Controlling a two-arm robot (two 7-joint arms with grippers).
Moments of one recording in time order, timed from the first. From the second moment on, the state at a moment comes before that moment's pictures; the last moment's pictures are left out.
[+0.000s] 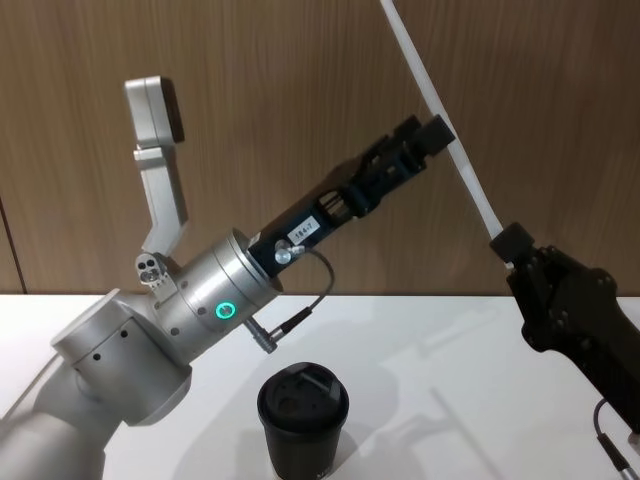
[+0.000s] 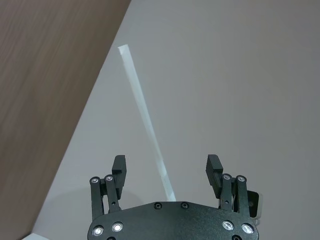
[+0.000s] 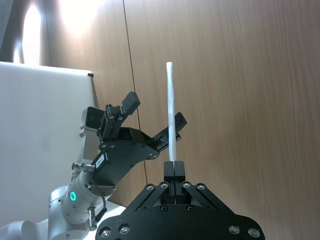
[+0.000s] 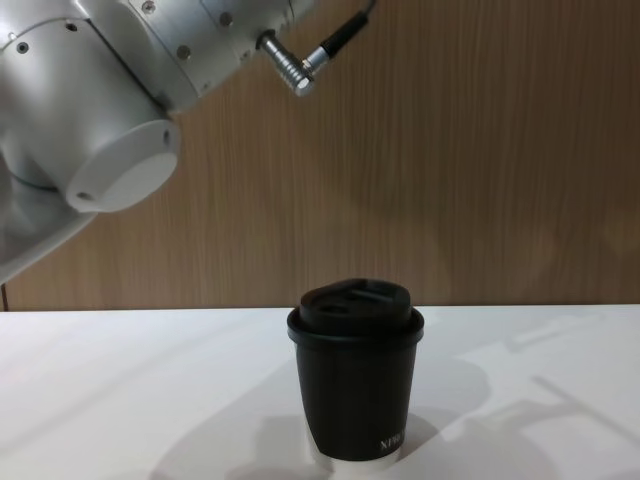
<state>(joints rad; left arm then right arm) -0.58 0.15 0.47 -1.44 -1.17 0.19 -0.80 -0.08 0.42 -0.09 -2.05 0.75 -0.02 0.46</state>
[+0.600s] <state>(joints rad) -0.62 0.14 0.50 -1.39 -1.18 0.20 -0.82 -0.08 0.42 -0.09 -2.05 0.75 -0.02 0.46</state>
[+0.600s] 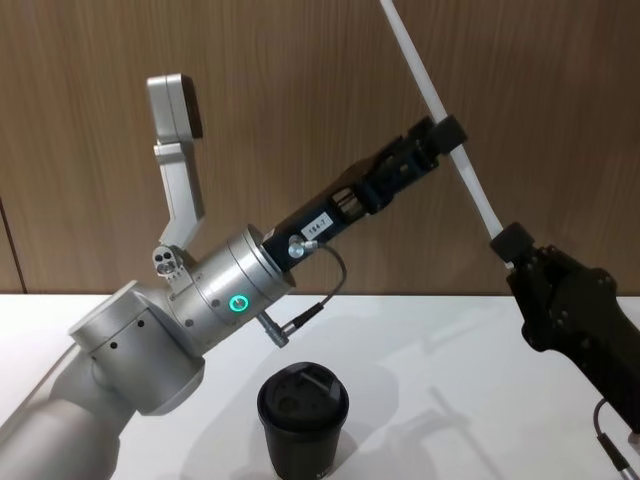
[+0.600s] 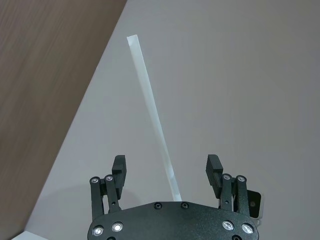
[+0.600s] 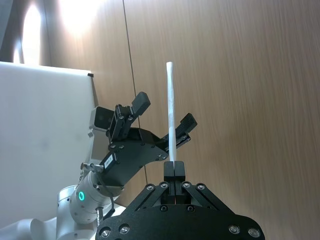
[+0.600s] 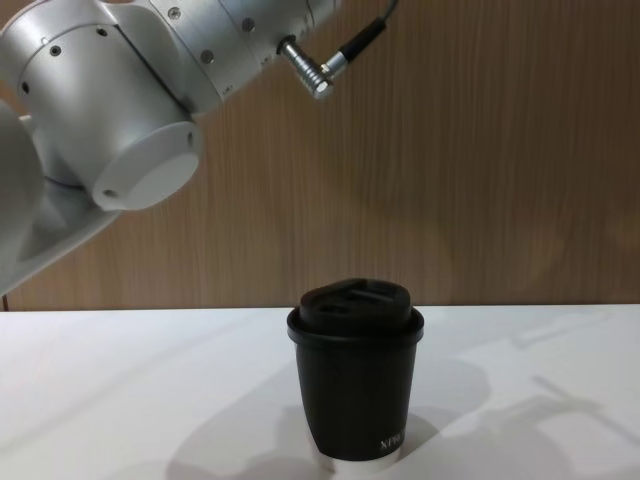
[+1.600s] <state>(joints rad) -0.64 0.13 0.52 -1.36 -1.19 0.18 -0.84 -0.08 0.42 -0.09 -2.05 0.75 -0.02 0.46</state>
